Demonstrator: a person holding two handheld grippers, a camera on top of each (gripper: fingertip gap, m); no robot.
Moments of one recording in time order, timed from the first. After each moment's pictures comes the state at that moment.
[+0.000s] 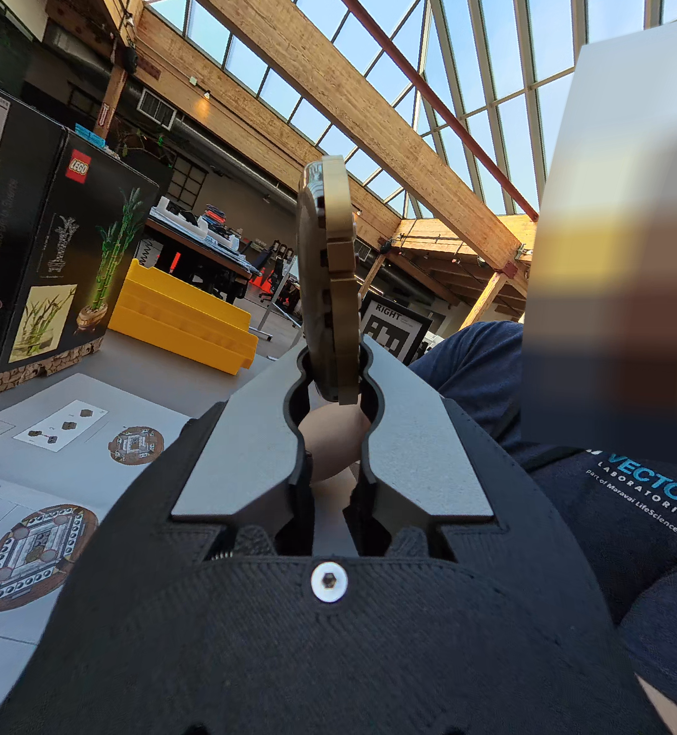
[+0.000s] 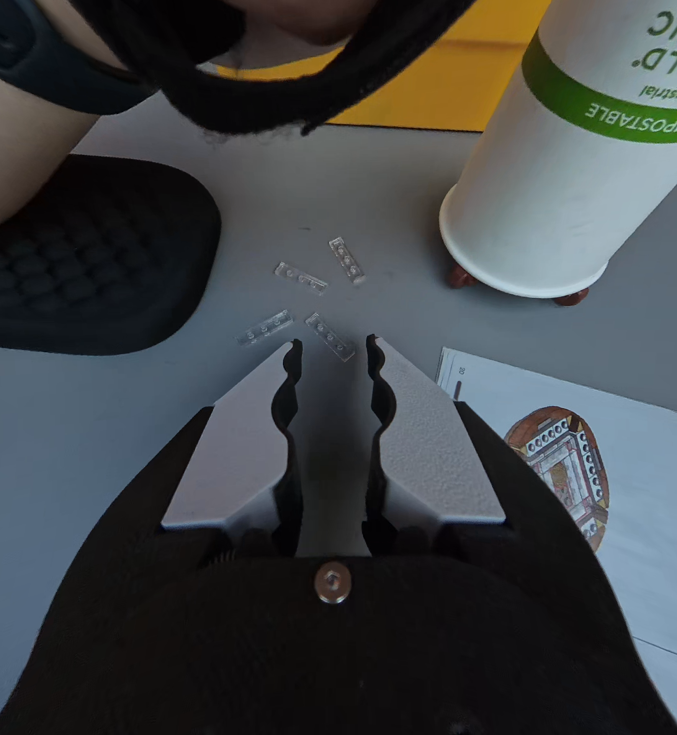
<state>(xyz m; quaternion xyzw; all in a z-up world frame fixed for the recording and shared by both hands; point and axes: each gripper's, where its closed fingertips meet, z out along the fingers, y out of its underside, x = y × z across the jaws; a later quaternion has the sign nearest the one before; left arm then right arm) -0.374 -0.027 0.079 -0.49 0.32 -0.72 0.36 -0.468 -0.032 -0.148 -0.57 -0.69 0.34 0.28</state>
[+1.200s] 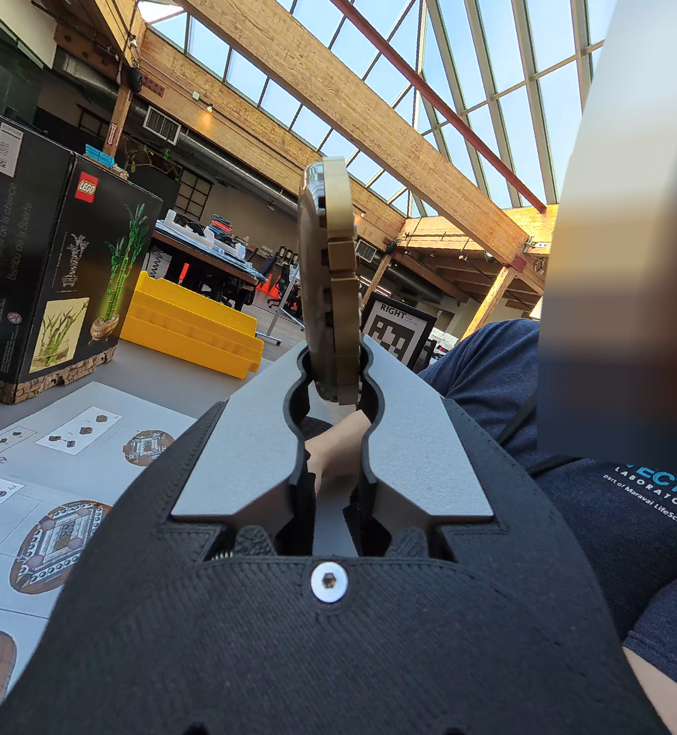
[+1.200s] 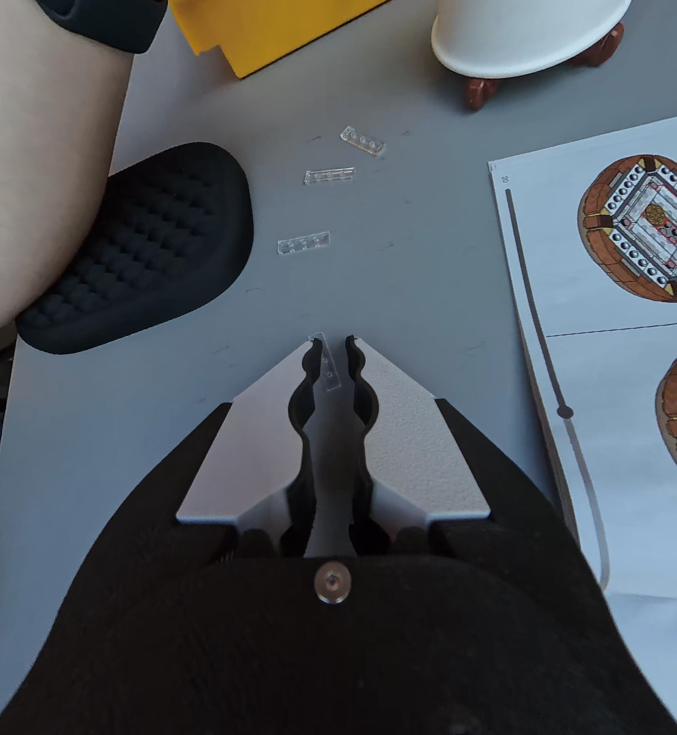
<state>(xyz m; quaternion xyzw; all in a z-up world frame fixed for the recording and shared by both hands) -0.387 -0.030 0.081 -0.49 0.33 -0.71 0.38 -0.398 -0.068 -0.158 -0.71 -0.55 0.37 0.24</state>
